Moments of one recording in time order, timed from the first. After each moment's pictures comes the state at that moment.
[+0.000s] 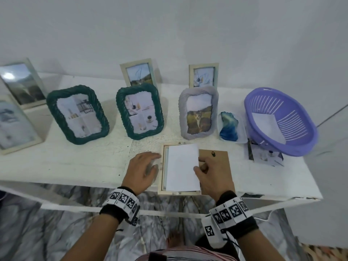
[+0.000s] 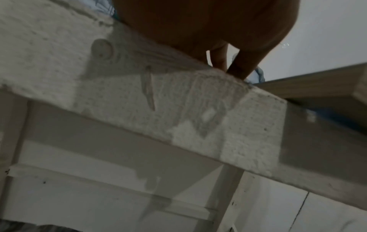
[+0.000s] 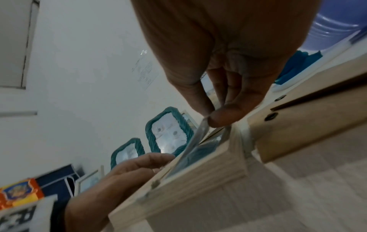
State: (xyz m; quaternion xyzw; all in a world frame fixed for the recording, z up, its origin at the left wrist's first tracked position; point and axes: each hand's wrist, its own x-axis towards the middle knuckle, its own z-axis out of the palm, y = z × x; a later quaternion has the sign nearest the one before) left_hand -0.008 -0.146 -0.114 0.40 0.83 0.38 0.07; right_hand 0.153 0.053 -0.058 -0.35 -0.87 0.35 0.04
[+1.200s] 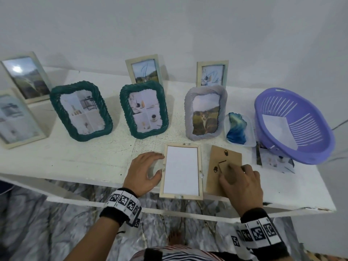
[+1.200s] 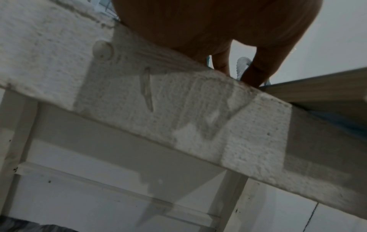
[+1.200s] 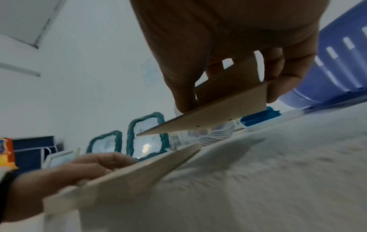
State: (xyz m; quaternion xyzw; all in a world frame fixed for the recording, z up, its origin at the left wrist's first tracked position) left_hand -0.008 -0.146 -0.125 0.40 0.83 0.39 0.05; right_hand 0.193 0.081 -0.059 -0.40 -0.90 0.17 0.09
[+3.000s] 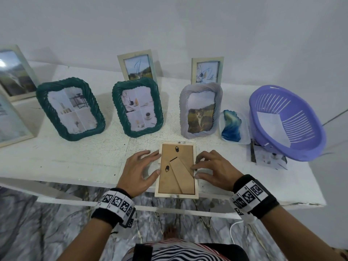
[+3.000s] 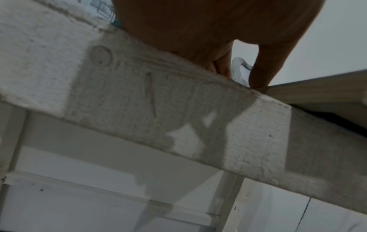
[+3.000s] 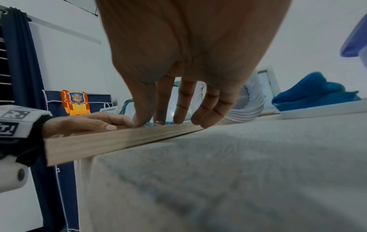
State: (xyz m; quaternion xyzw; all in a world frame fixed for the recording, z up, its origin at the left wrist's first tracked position) left_hand -0.007 -0.145 -0.123 0.41 0.84 0.36 0.06; right_hand 0.143 0.118 -0.071 0.03 -0.96 0.27 0.00
